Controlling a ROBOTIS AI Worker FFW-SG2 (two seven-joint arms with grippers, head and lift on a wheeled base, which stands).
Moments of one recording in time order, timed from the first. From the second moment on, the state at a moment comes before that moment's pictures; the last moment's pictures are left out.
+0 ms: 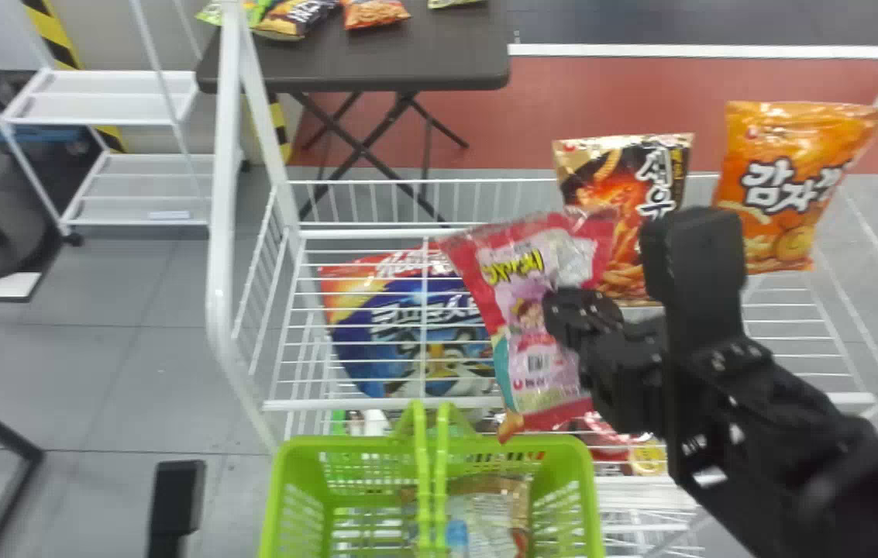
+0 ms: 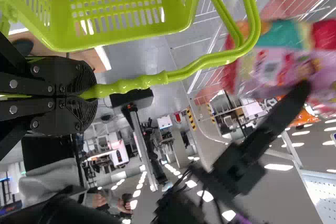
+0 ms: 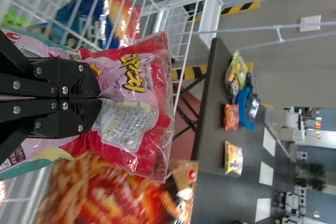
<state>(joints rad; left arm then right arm) 0.62 0.00 0.16 -2.29 0.27 1.30 -1.16 0.35 -0.18 0.27 -2.55 -0.05 1.14 0.01</state>
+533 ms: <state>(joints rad) 0.64 0.00 0.14 -2.30 0.26 1.30 -1.15 0.77 -0.19 -0.09 -2.73 -0.33 1.11 0.21</state>
